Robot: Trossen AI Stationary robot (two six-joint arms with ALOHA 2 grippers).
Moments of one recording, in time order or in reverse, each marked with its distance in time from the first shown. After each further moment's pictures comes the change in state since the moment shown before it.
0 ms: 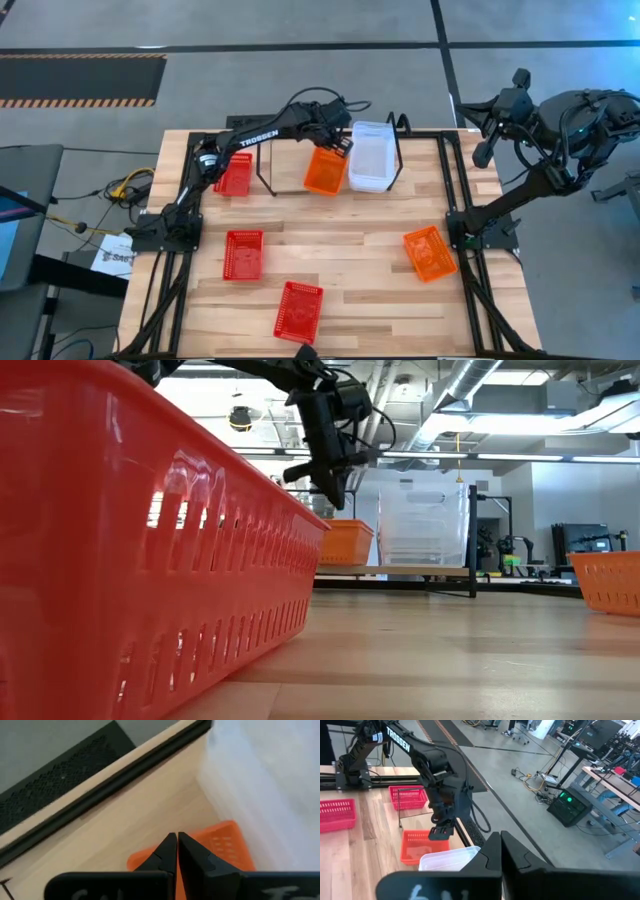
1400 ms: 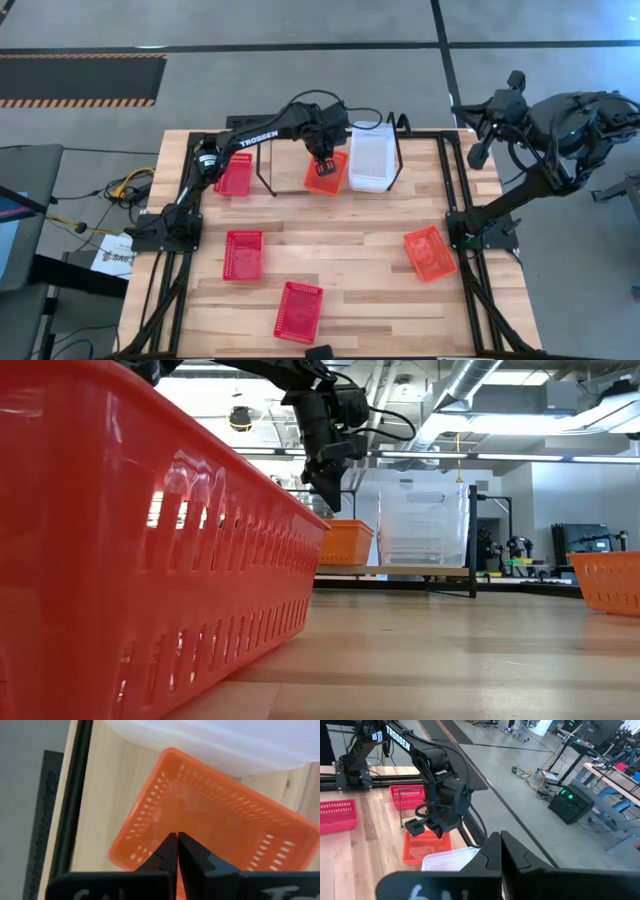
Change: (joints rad) left arm 0.001 -0.003 -0.015 -0.111 0.202 0.701; right arm 0.000 0.021 0.000 0.000 0.000 0.026
